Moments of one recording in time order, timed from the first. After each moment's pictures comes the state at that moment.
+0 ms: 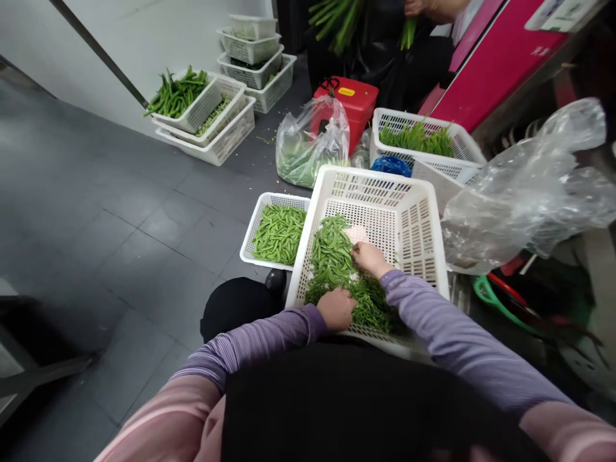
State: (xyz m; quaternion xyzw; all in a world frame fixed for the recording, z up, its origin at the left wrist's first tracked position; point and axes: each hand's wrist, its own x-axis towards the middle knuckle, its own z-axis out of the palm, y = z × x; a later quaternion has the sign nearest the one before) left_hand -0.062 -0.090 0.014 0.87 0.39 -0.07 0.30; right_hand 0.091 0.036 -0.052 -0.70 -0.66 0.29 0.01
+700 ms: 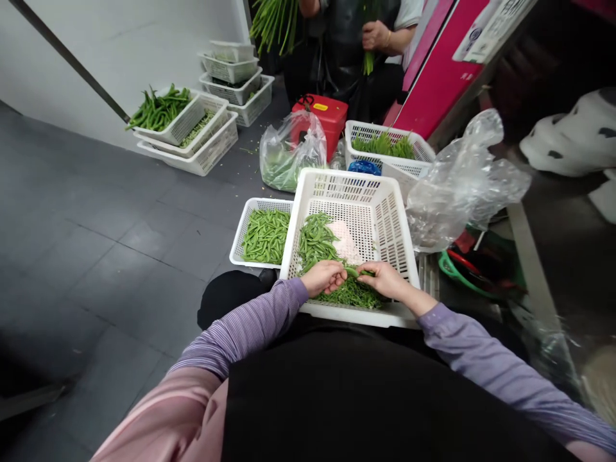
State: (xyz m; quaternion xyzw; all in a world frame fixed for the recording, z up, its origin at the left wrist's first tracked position) left_hand -0.064 -0.071 0.043 0.42 0.39 0.16 0.80; right_hand 0.140 -0.081 0.035 -0.54 -0.73 0.40 0.16
